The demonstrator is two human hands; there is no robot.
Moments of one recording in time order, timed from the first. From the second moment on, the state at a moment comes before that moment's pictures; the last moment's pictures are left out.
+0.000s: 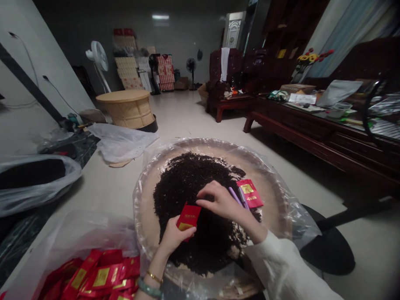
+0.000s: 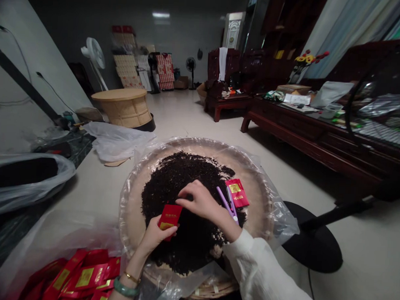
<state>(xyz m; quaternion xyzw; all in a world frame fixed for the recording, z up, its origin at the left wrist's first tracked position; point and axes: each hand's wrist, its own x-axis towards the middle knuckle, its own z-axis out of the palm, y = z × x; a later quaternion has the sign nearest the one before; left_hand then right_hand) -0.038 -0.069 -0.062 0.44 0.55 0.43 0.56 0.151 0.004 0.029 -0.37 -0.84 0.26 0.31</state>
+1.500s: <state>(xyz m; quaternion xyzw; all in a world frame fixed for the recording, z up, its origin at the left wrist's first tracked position) -0.040 -0.065 -0.066 0.35 0.50 0.59 0.53 0.109 -0.010 -0.015 -0.47 -0.71 0.41 0.33</state>
